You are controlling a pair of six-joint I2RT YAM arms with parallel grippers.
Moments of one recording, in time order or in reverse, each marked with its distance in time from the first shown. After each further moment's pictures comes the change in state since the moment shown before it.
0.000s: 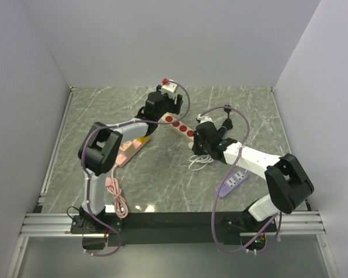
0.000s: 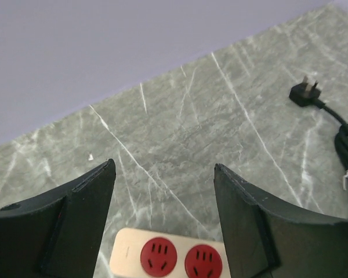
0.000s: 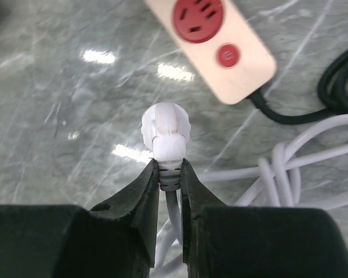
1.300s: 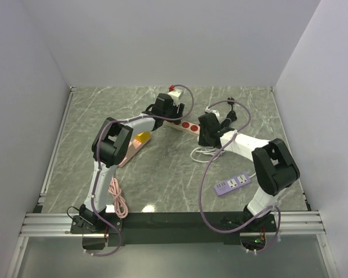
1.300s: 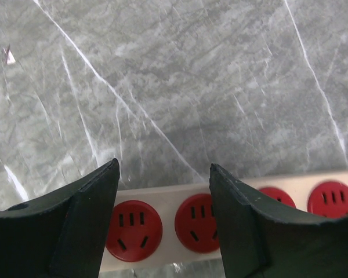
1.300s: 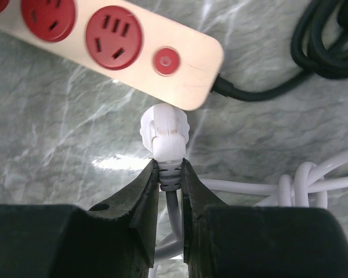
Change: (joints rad) left arm 0.012 0.254 0.279 -0.452 0.053 -0.094; right arm -0.132 0.200 0.142 -0.046 0.088 0.065
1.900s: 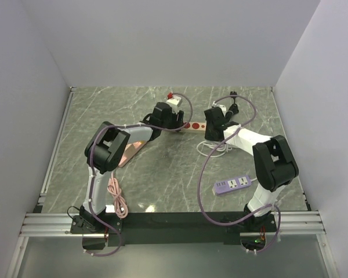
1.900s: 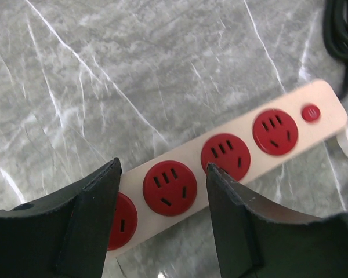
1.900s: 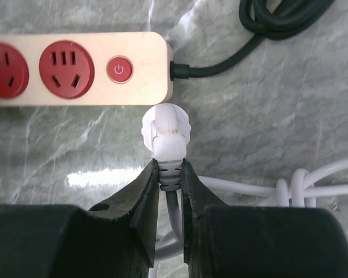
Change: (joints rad) left arm -0.045 -0.137 -0.254 0.158 0.018 -0.056; right arm -0.085 0.032 0.062 -0.040 0.046 -0.037
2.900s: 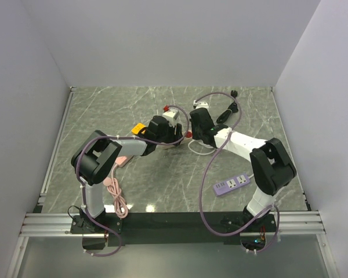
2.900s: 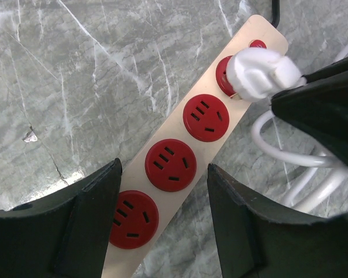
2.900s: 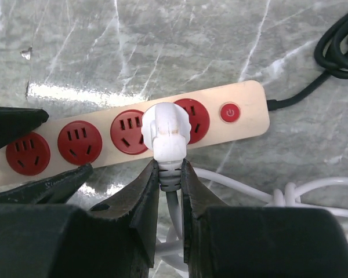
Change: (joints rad) left arm -0.068 -0.228 -0.338 0.104 0.019 -0.128; right arm 0.155 -0.028 0.033 0.088 0.037 -0.137
